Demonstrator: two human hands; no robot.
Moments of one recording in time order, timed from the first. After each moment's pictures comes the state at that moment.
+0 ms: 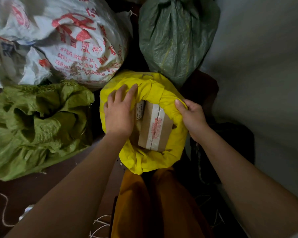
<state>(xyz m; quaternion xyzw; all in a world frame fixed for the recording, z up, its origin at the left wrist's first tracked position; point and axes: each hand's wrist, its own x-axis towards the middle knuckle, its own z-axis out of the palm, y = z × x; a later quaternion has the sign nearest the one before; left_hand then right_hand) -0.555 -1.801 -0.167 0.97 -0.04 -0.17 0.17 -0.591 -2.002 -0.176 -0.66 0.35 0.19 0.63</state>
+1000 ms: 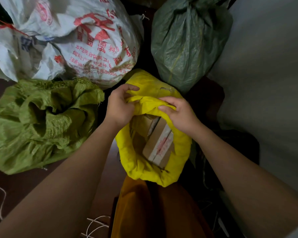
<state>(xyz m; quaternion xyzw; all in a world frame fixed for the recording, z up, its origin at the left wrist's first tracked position) -0.524 -1.770 -0.164 0.82 0.12 -0.21 0.52 -0.561 -1.960 -0.179 -0.78 0.11 0.23 0.56</state>
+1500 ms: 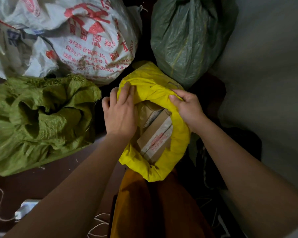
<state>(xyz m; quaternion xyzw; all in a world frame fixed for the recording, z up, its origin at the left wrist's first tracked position) -0.557 -1.773 -0.184 0.99 -0.07 -0.13 0.04 -0.550 -1.971 -0.195 -0.71 0.28 0.23 0.60</state>
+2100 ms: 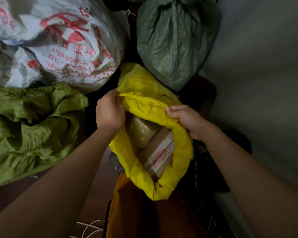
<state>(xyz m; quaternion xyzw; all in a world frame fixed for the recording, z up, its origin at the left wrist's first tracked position) -0.519 -1.800 -0.182 0.93 0.12 -0.14 0.33 -0.555 -2.016 -0.187 -0.60 0.35 0.38 0.61</state>
